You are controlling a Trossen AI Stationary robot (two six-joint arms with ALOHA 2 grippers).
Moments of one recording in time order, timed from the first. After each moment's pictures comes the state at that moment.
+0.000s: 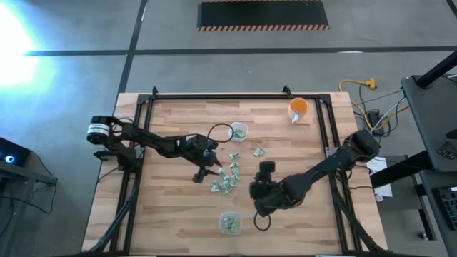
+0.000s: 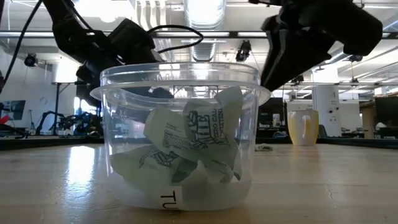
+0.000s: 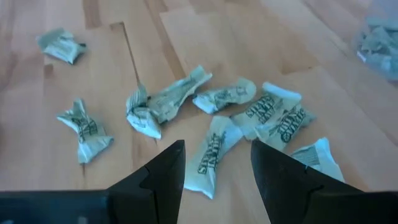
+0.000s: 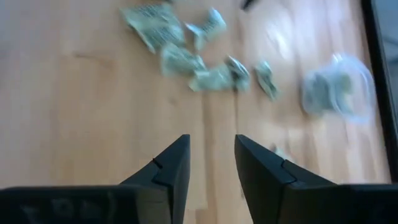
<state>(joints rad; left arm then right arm) 0.07 1.59 0.60 0.34 0.33 0.28 0.51 1.79 1.26 -0.75 0.62 0.38</state>
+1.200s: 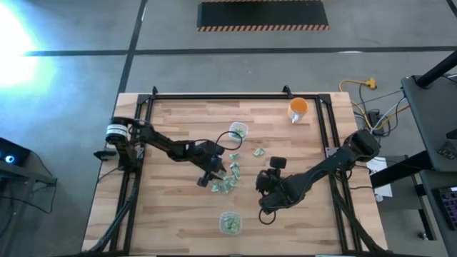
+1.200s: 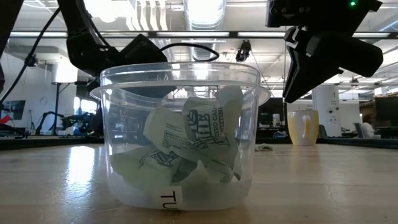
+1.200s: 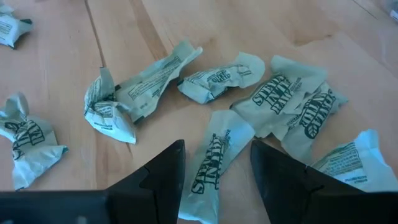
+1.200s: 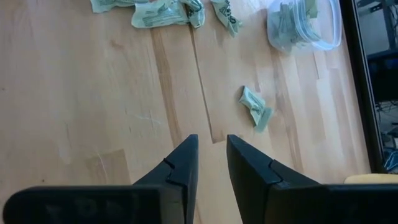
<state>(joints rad) 0.04 1.79 0.68 0.40 0.33 0.33 0.51 1.79 1.22 -0.96 0.67 0.64</state>
